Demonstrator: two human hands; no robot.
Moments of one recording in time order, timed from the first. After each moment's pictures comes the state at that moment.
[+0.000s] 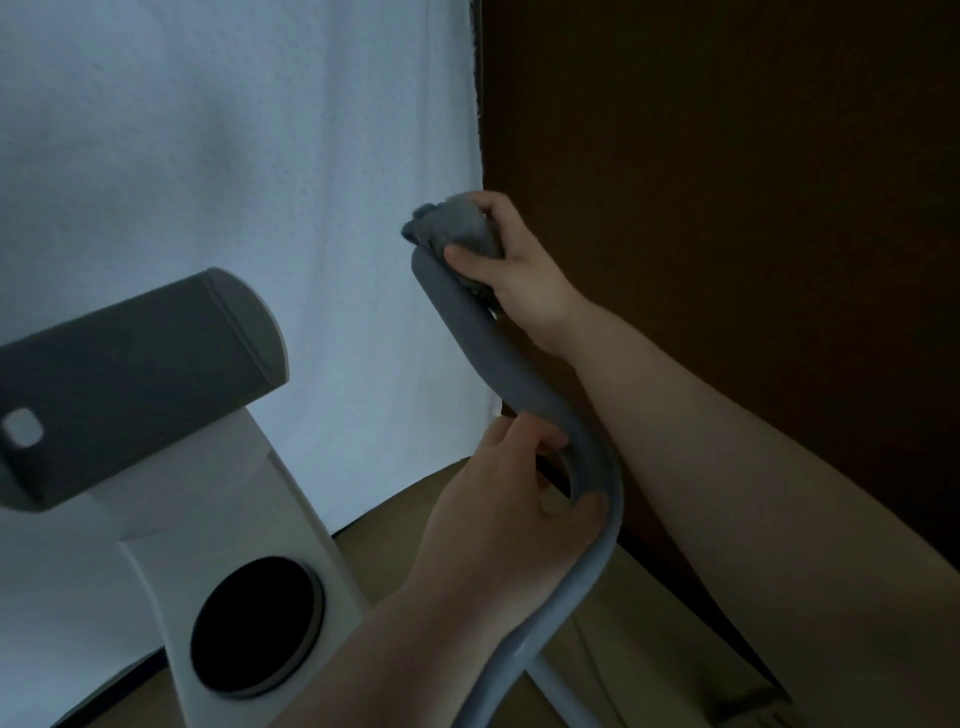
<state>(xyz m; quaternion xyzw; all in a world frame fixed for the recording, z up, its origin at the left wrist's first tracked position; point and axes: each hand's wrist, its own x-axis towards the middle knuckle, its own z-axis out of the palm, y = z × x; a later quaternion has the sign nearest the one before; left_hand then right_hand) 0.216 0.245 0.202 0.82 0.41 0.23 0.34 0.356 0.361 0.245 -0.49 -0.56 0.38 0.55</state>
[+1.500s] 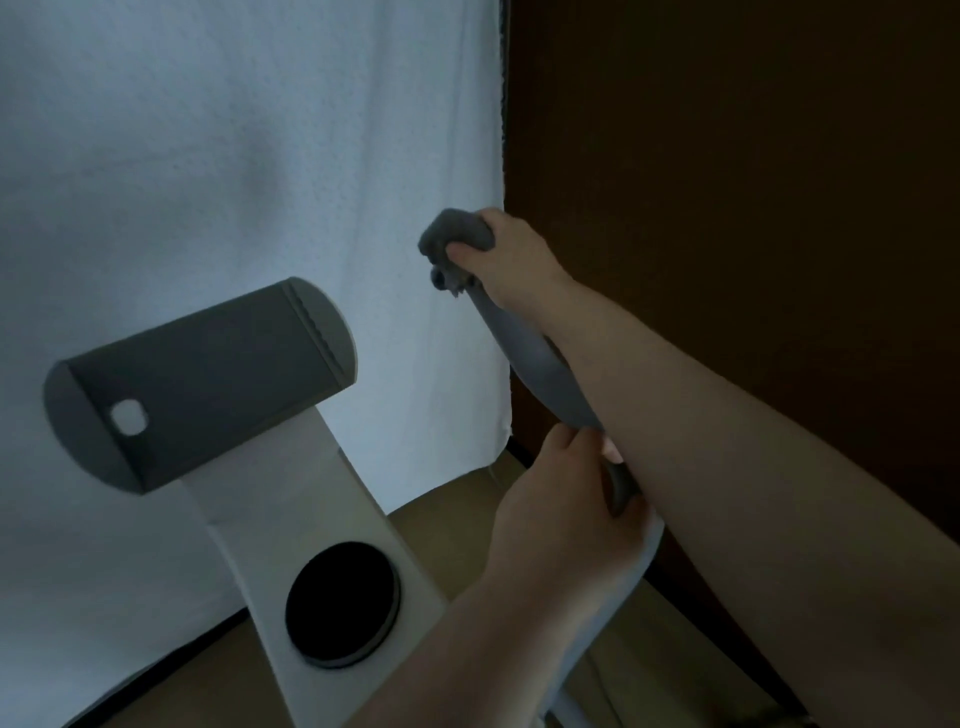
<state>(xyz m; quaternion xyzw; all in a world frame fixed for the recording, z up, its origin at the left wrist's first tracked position) 0.213 0.232 0.223 0.82 0.37 0.23 0.37 0.313 0.386 0.278 -0.66 -0.60 0.19 0.40</state>
